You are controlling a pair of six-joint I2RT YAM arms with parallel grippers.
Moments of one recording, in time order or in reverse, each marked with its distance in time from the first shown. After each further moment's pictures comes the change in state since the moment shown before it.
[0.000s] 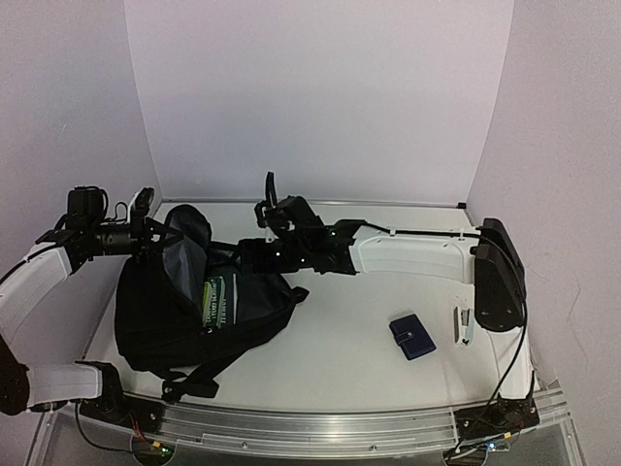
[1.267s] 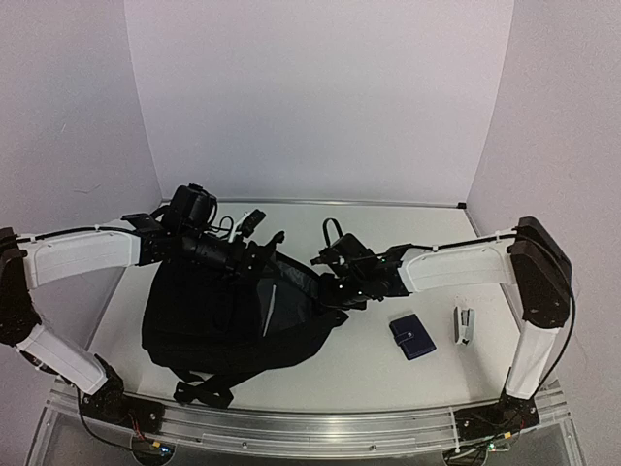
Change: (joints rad) left arm -0.658 0.382 0.194 0.073 -0.322 0.033; right arm -0.103 -0.253 -0.548 -0.061 0.128 0.230
